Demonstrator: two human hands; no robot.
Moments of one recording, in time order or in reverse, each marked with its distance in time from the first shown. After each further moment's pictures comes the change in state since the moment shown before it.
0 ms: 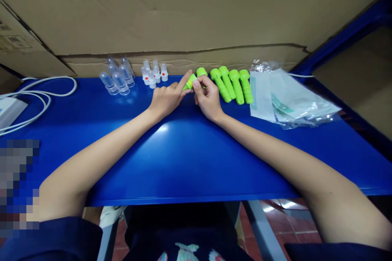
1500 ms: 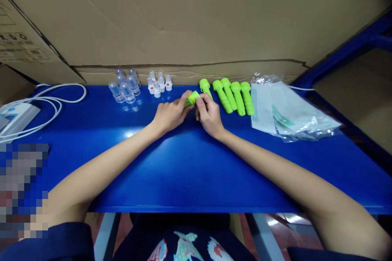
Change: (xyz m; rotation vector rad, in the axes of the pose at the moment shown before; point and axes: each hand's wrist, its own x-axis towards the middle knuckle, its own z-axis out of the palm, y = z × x) left_hand -0.019 0.008 -0.011 -0.027 -0.093 -0.017; right_hand -0.018 -0.024 -0.001 -0.050 -0.043 0.061
